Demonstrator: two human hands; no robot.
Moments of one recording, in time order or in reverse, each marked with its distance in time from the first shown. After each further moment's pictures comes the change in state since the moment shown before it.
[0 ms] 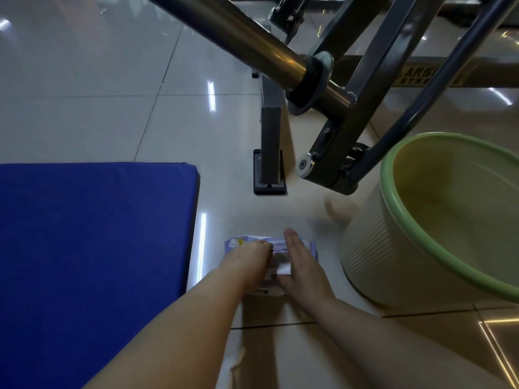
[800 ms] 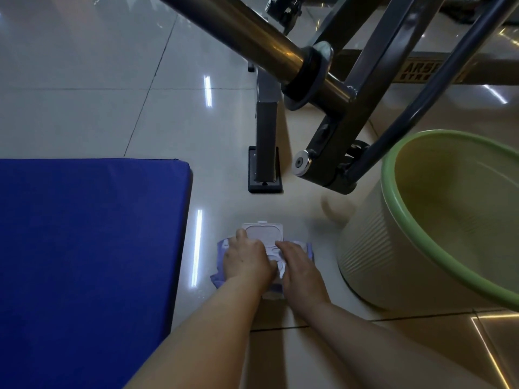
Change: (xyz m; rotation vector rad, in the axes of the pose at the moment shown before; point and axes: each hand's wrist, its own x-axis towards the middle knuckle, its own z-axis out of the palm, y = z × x) left_hand 0.015 0.025 0.018 -0.106 0.172 -0.413; right_hand 0.001 0.011 0.008 0.093 0.063 0.050
